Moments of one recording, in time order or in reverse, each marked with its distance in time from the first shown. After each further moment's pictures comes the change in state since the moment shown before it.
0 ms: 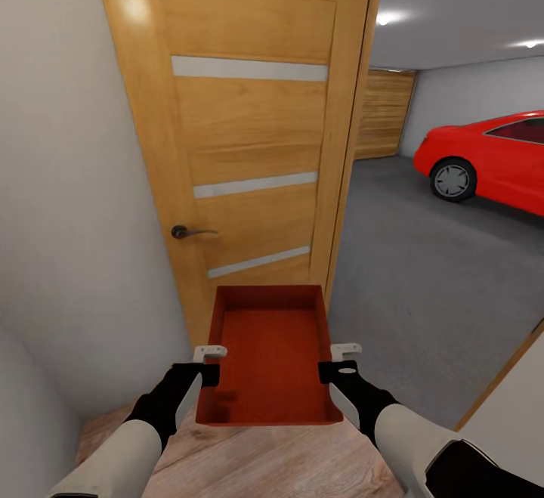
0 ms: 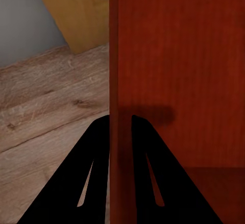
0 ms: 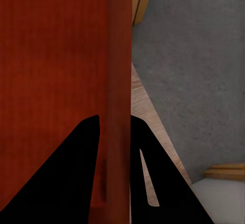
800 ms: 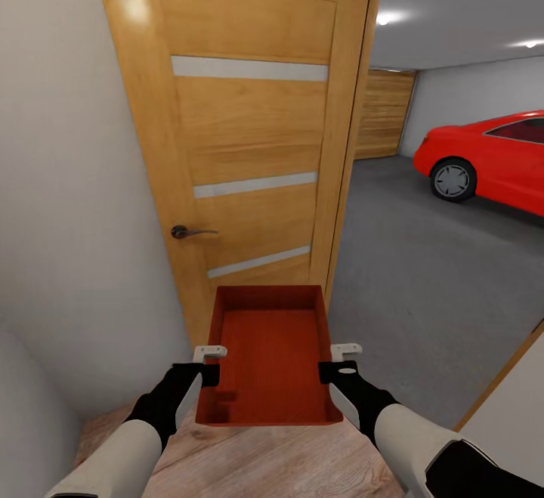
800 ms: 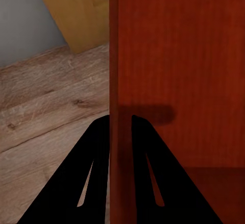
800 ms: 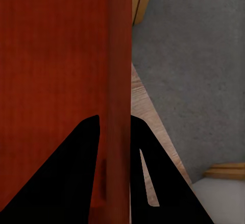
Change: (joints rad) left arm 0.000 0.000 0.000 0.000 0.000 0.001 0.000; right arm 0.000 0.000 0.000 0.001 -0.001 0.000 0.000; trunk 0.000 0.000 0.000
